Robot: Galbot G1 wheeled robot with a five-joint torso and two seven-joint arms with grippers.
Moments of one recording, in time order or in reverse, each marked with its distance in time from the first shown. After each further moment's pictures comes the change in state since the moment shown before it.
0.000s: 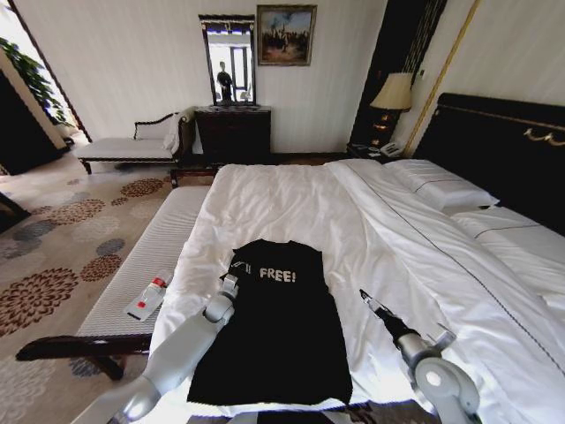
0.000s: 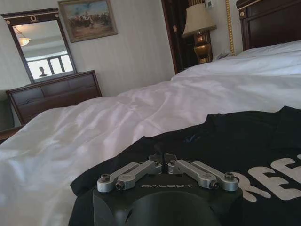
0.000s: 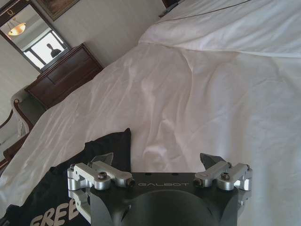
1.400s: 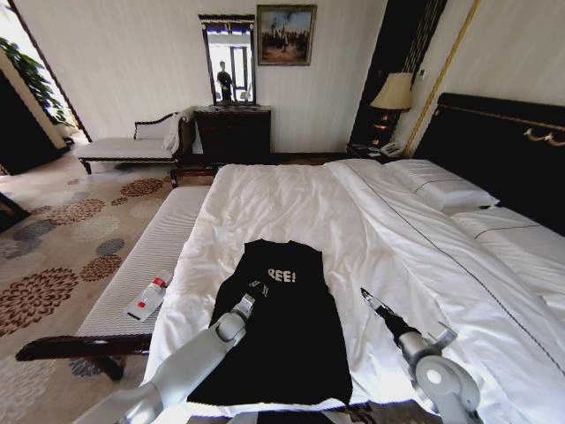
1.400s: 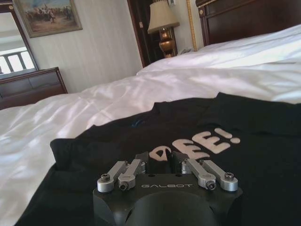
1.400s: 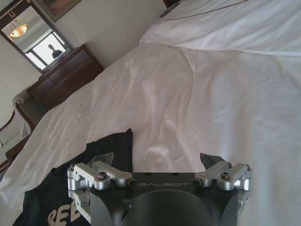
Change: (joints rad) left arm 0.077 0.064 0.106 -0.118 0.001 -0.008 0.004; right arm 0.016 -0.003 -0.012 -0.012 0.006 0.002 0.002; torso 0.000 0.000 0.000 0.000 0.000
